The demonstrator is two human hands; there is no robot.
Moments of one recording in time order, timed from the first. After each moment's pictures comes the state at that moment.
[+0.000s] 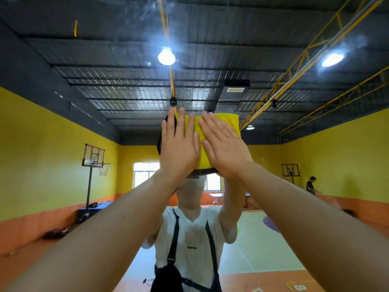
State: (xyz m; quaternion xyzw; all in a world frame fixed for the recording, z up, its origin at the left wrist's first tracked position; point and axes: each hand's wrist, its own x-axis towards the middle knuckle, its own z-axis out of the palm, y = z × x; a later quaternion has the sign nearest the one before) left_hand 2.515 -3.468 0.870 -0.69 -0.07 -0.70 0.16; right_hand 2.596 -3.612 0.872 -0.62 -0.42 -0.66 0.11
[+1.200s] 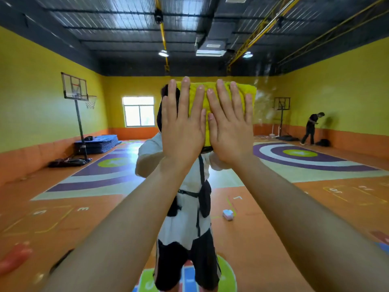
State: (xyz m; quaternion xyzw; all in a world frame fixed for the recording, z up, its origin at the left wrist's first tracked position) left_hand 2.522 -3.490 0.681 -0.72 -0.05 -0.68 0.11; right_hand 2.592 -3.611 0.675 -0.66 -0.32 -0.65 0.21
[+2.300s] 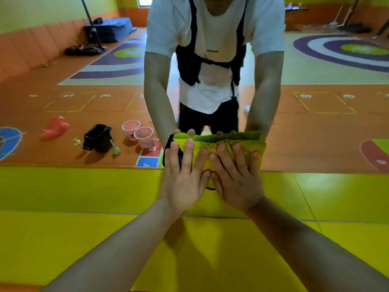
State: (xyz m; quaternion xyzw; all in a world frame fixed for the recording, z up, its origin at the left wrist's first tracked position) left_hand 2.474 -3.485 0.101 -0.87 -0.05 -0.47 0.09; right_hand 2.585 -3.635 0.096 -0.68 -0.49 -0.52 0.14
